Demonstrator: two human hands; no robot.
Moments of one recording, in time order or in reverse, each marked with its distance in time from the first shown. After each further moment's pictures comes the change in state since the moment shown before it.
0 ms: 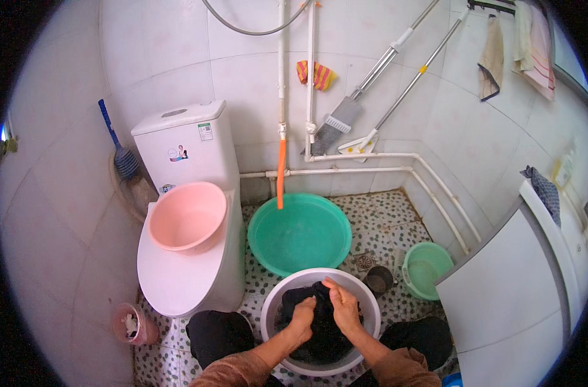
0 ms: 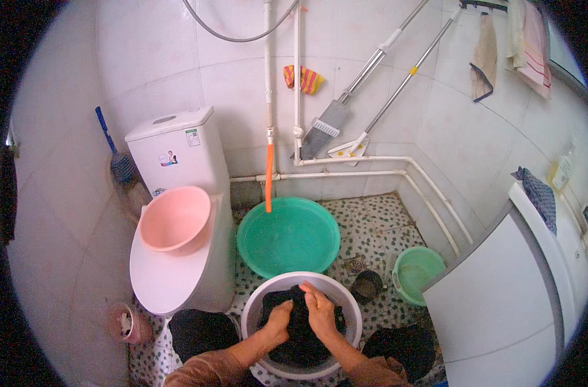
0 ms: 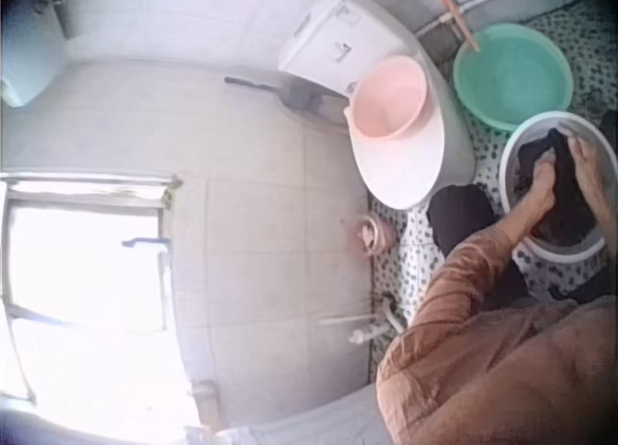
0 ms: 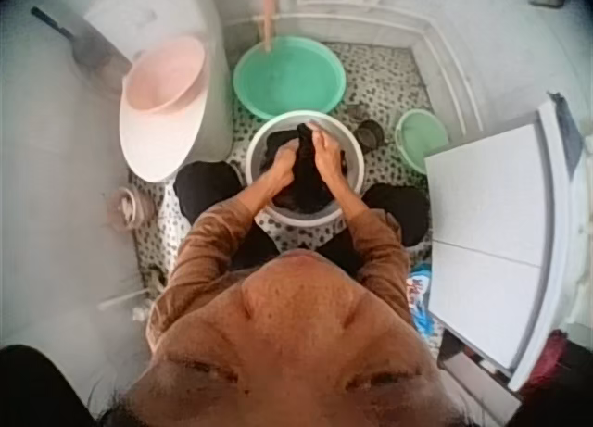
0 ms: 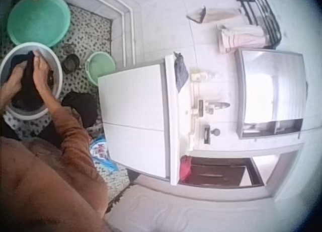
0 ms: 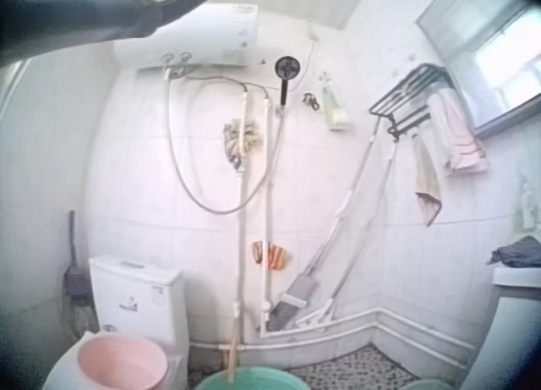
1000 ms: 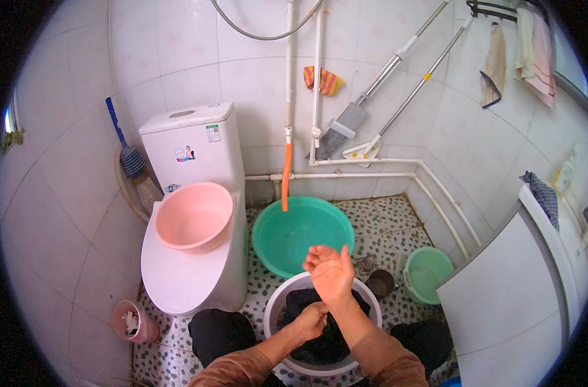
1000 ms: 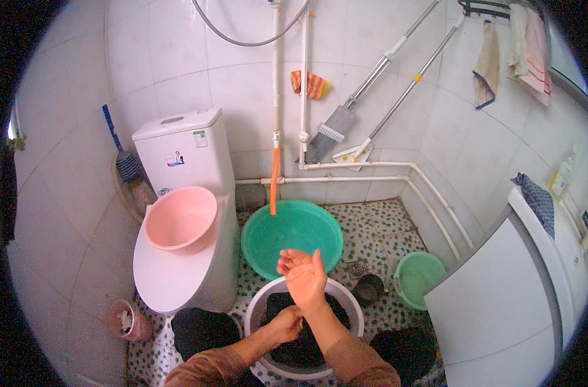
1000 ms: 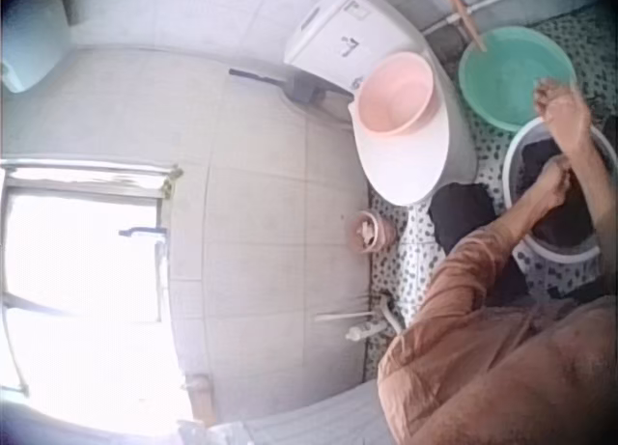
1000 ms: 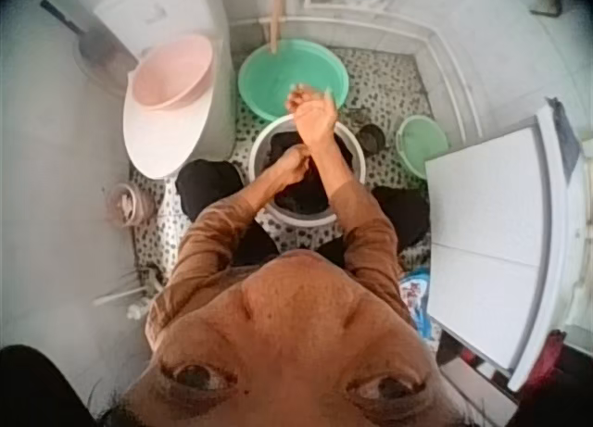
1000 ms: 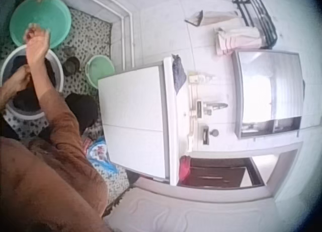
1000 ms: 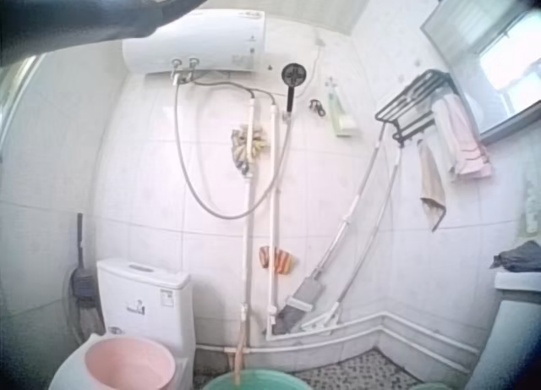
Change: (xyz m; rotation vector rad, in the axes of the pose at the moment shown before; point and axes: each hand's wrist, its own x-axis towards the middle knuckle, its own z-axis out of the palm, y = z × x) left_hand 0.012 -0.003 -0.009 0.079 -0.254 -0.106; right_hand 0.079 -0.062 0.042 1.361 -0.222 -0.009
